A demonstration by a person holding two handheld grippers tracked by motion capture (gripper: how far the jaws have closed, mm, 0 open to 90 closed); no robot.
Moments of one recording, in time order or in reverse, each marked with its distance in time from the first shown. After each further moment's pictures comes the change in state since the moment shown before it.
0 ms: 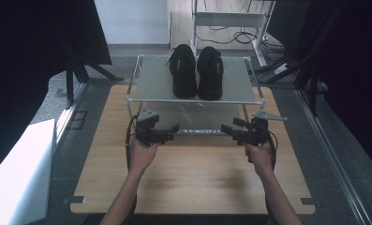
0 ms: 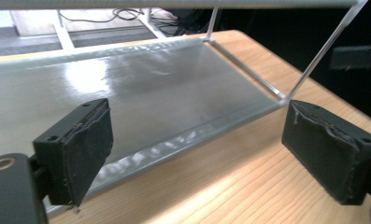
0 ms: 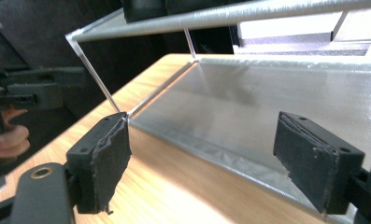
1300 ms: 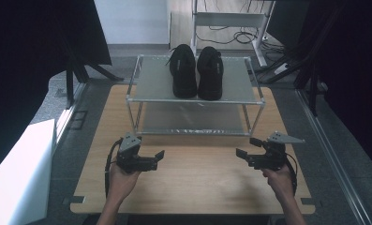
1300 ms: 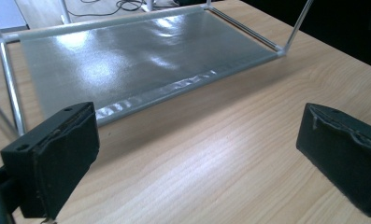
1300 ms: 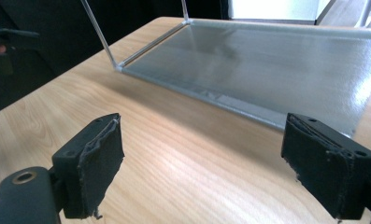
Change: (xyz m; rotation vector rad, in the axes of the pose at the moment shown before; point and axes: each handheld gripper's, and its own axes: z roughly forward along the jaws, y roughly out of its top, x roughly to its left) left arm -0.003 -0.058 -0.067 0.032 0.014 0.066; right arm 0.009 -0.042 -0.067 0.082 -0.059 -0.103
